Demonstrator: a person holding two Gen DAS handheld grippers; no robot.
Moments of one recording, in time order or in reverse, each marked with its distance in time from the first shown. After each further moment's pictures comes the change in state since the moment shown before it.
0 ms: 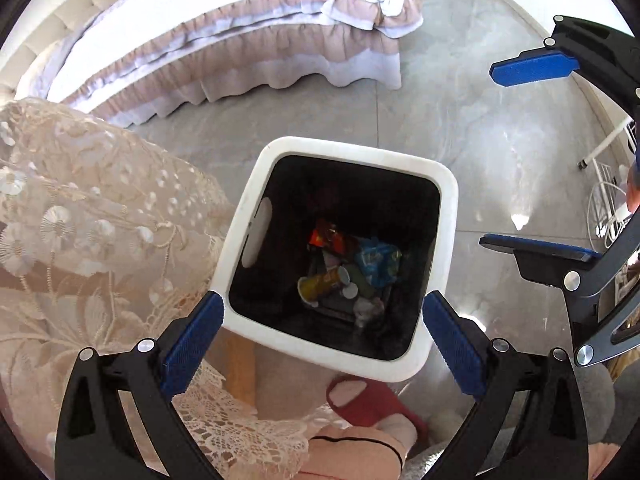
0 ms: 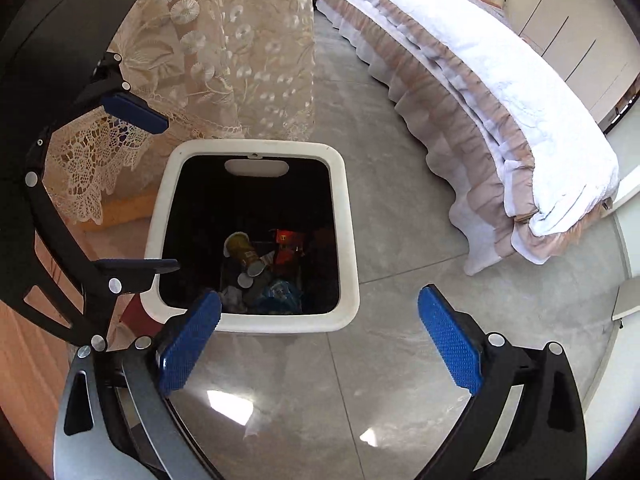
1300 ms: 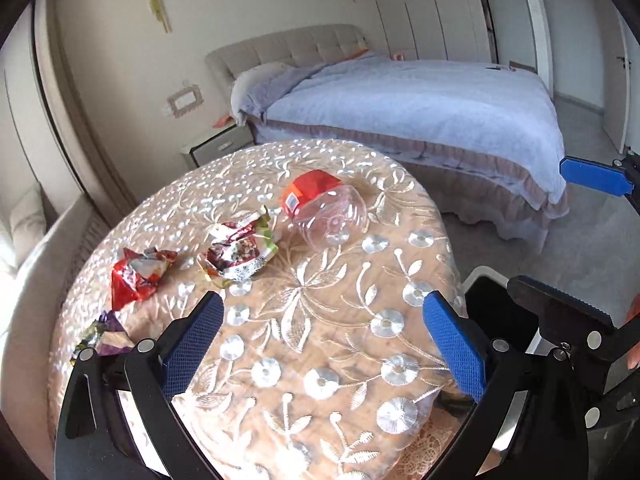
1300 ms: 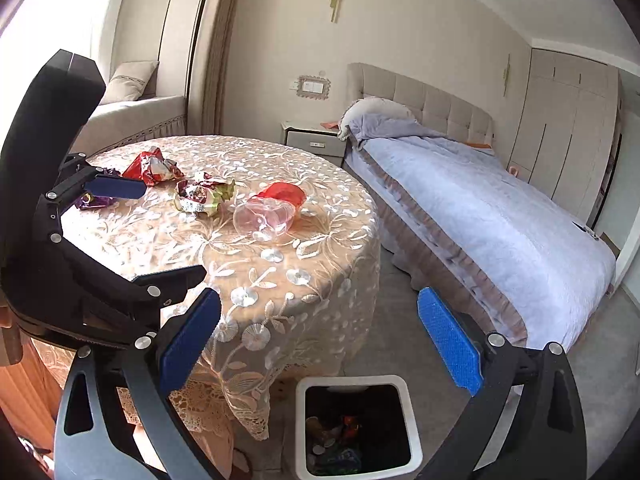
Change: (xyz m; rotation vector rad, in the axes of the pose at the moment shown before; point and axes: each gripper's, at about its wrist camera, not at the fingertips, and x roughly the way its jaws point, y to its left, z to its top) left arm -0.236 0.126 -0.124 -0.522 -0.383 0.469; right arm -0.184 0.113 0.121 0.006 -0.609 0.083
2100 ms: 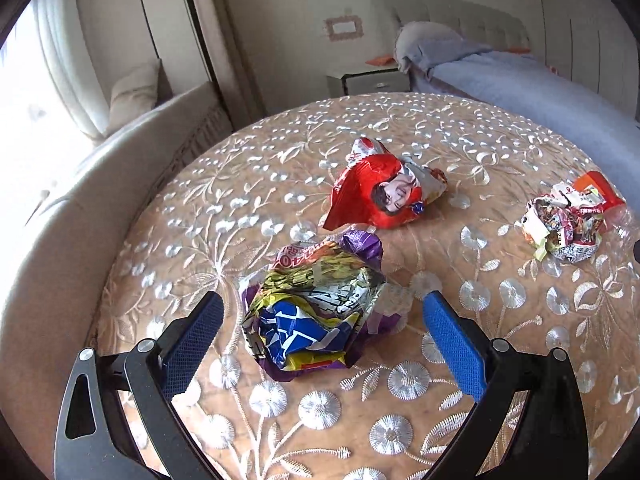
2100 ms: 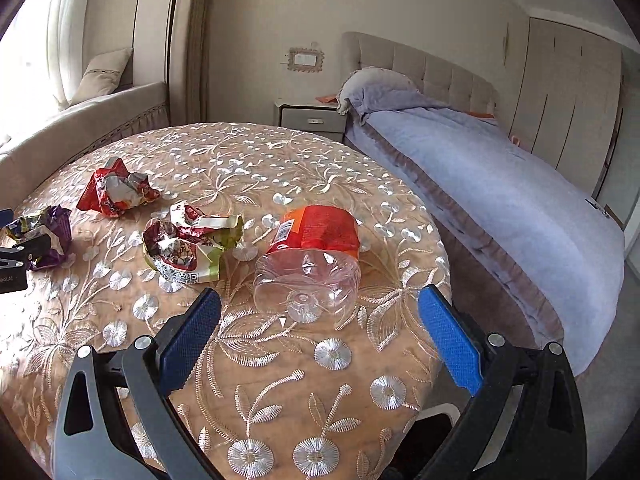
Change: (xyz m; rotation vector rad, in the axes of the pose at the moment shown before) left arm 0.054 0.213 -0.055 -0.380 0.194 0.332; right arm 0.138 0.046 0.058 0.066 0.192 -0.083
